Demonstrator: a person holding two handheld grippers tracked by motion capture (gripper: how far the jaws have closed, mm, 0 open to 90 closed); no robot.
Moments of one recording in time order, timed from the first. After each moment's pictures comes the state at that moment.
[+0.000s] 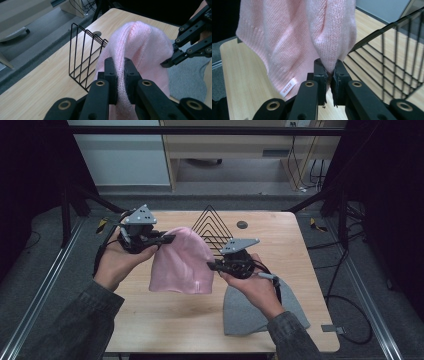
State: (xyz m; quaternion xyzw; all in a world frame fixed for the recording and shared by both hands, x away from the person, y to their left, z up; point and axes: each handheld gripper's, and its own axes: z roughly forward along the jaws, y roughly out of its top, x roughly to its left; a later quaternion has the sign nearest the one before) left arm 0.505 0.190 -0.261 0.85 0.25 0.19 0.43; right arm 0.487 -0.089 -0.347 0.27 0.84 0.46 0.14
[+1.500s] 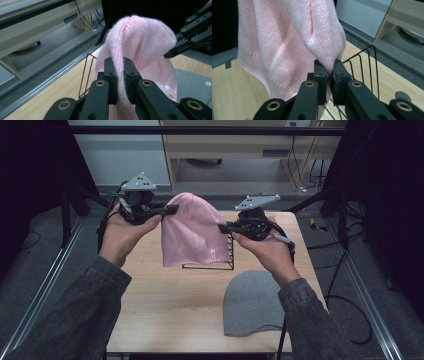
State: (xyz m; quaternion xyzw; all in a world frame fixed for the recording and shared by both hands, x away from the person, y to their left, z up) left arm 0.535 0.179 -0.209 0.81 0.28 0.22 0.47; right arm 0.529 -0.116 -0.262 0.29 0.81 0.48 0.17
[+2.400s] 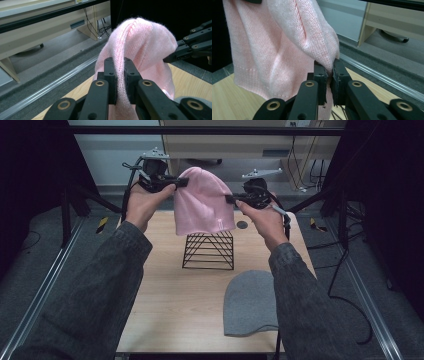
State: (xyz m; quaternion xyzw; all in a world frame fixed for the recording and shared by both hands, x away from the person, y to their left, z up) left arm 0.635 0.160 -0.211 0.78 0.31 0.21 0.49; right arm 0.624 -0.131 -0.260 0.36 0.77 0.50 0.20
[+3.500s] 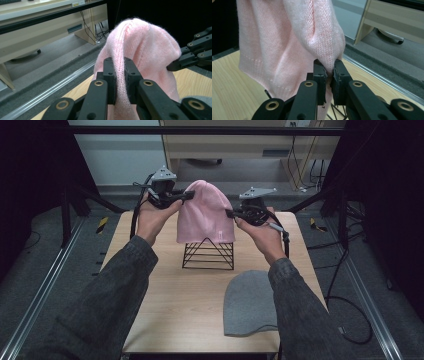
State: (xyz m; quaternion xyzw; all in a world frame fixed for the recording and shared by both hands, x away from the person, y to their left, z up) left arm 0.629 0.149 -0.260 0.78 0.28 0.23 0.51; right arm 0.609 -0.132 -0.303 0.33 0.78 0.48 0.22
